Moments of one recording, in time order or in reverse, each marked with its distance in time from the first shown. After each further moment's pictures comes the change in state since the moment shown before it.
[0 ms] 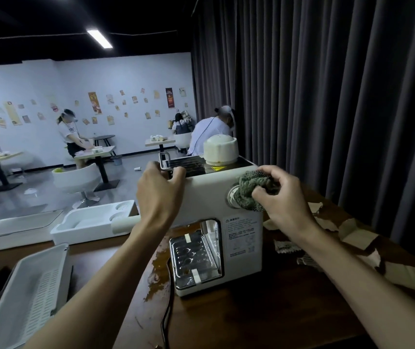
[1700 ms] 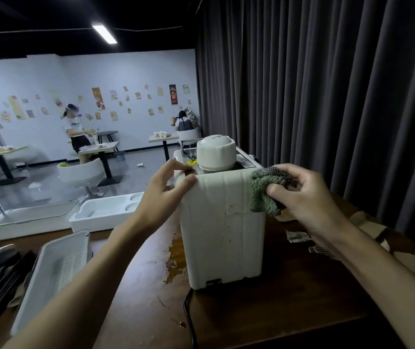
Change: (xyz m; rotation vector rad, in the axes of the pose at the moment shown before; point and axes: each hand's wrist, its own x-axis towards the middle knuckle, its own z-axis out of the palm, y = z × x) left_hand -0.002 -0.045 -0.058 -0.301 -0.533 0.249; right_hand -0.034 -0.046 0.000 0.134 -0.131 0.189
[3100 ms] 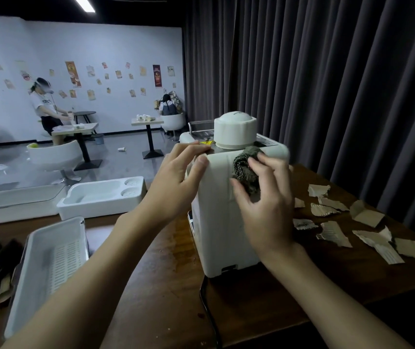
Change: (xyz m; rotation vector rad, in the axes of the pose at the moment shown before) left_hand 0.001 -0.030 -0.014 0.163 0.002 0.147; right_hand -0.007 0.046 0.117 -0.695 0.531 -0.682
